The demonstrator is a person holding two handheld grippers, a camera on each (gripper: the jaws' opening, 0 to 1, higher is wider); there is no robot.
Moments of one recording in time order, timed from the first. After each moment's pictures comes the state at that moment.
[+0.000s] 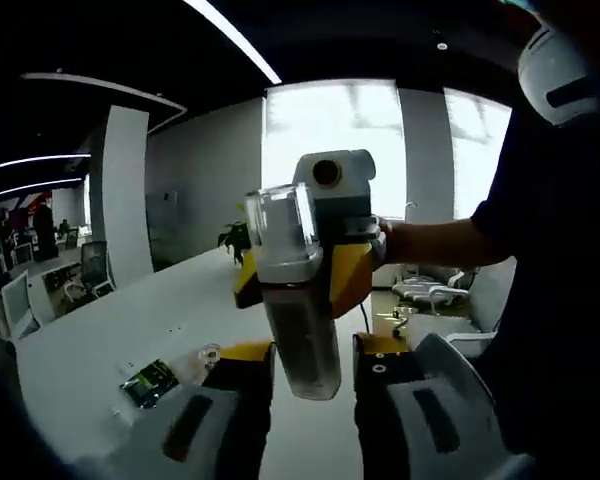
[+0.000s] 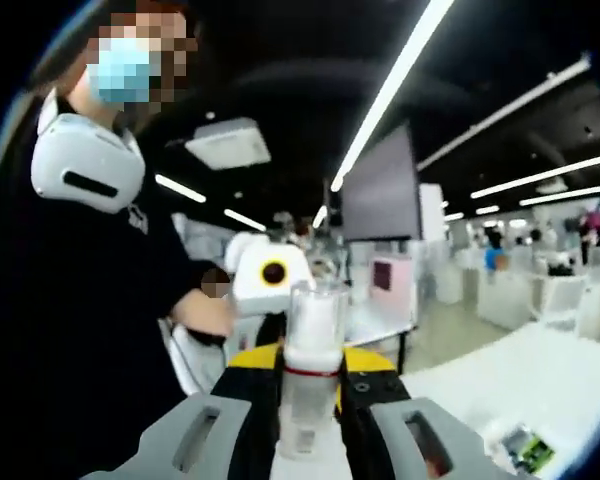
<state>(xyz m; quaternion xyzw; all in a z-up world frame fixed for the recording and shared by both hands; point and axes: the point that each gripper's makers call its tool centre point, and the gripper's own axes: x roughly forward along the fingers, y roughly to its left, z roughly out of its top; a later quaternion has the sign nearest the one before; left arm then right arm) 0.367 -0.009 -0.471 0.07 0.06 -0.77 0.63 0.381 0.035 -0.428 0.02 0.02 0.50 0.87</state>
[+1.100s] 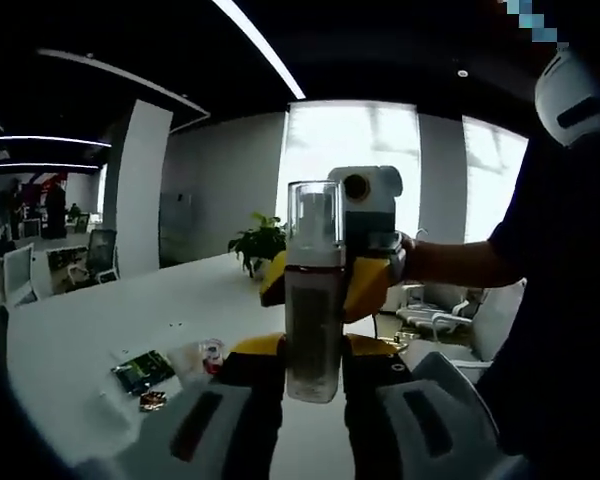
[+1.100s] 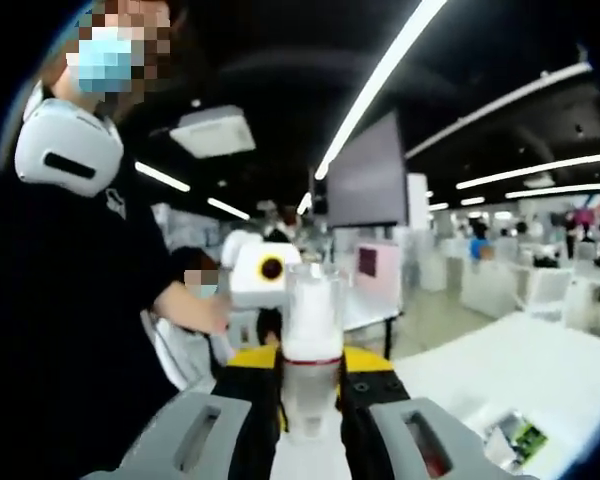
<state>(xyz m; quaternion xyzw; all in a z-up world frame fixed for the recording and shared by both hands) 0.378 -0.004 -0.476 0.01 0.08 -0.75 0.65 0.390 0.028 -0.446 0.01 0.05 0.46 0.88</state>
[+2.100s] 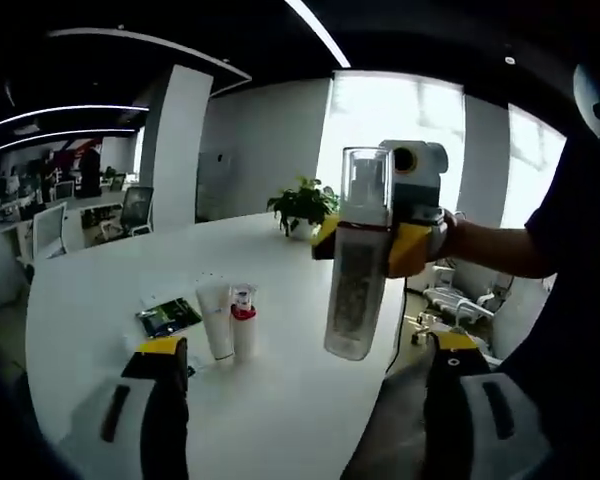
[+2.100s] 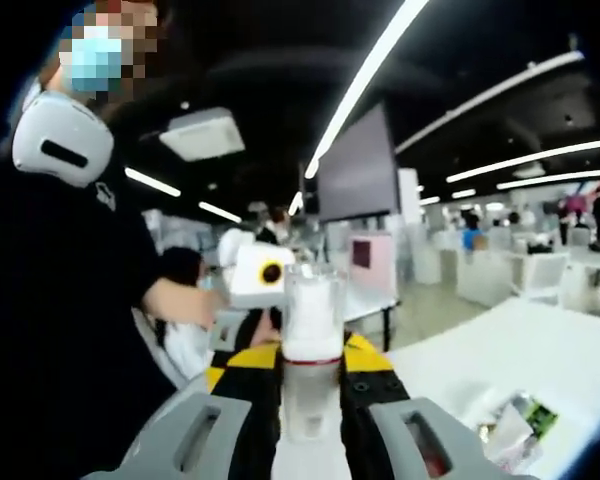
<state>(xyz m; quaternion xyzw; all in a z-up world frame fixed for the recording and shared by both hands) 0.399 0.019 -0.524 0.04 0.17 -0.69 0.71 0.383 0.030 -0.468 0.03 0.06 0.45 0.89</state>
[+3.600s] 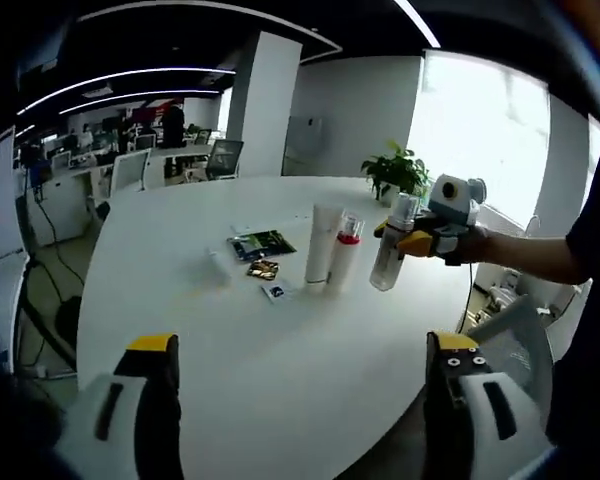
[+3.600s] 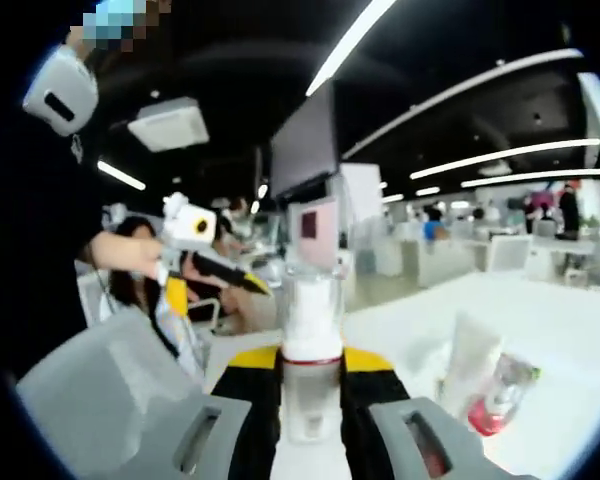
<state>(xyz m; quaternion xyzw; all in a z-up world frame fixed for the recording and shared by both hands) 0.467 0.114 -0.608 0.06 0.25 -0.53 0.81 0.434 -0.042 -0.602 0.03 0.06 0.37 0.93</state>
